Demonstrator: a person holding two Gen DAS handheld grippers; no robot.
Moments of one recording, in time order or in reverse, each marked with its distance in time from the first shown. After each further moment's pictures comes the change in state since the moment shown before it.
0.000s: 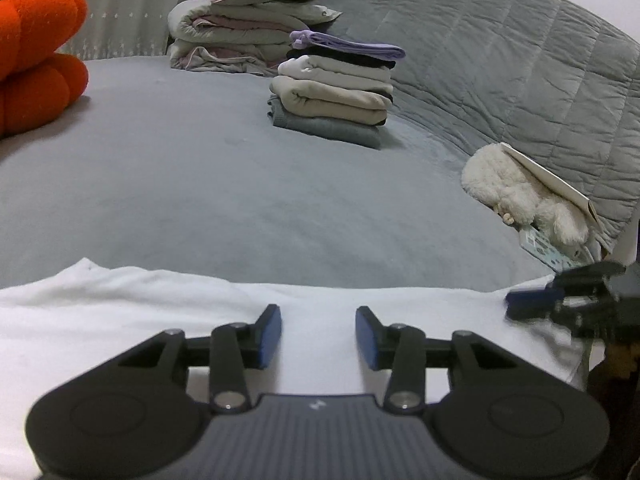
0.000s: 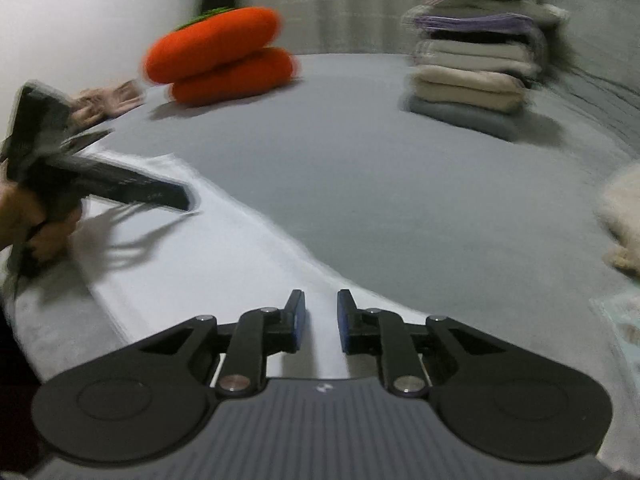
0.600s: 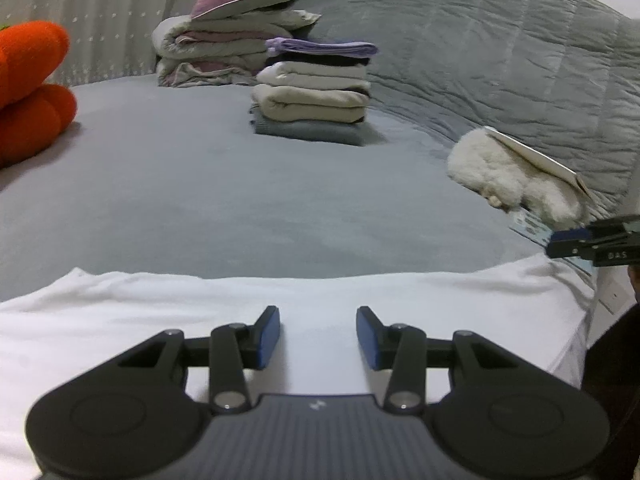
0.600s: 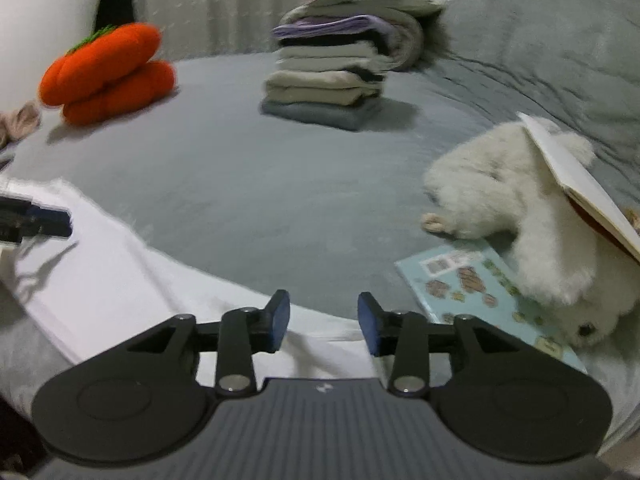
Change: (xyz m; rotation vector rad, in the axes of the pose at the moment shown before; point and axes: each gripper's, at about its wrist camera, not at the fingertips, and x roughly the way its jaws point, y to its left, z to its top) left arm -0.015 -0.031 -0.009 0.100 -0.011 0.014; right arm -0.055 -0.033 -0.008 0.050 0.036 -0.237
